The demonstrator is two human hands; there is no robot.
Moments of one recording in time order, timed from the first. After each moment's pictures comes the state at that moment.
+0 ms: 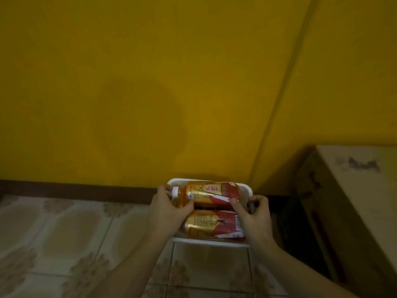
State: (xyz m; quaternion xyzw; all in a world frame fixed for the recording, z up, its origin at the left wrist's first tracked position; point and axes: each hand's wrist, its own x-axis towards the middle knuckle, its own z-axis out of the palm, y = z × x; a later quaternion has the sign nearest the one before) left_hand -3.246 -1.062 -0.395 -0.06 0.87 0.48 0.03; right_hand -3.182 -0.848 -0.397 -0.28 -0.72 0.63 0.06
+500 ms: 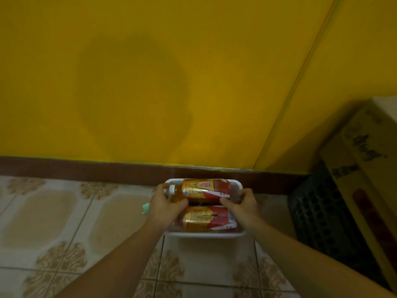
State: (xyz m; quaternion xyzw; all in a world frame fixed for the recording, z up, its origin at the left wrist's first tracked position) left_hand -3.287 -1.057 -0.559 -0.13 0.84 0.52 0.13; right_hand -3.249 -0.835 -0.574 -0.29 -0.78 0.56 -0.07
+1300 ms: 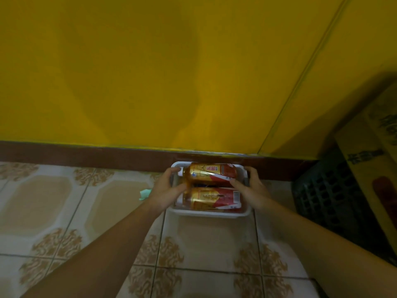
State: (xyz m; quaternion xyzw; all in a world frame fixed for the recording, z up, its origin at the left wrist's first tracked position) left_hand -3.315 -1.055 -0.581 -0.05 0.81 0.54 0.21; right_hand -3.268 -0.800 -0.588 -0.22 -0.79 0.55 -0.13
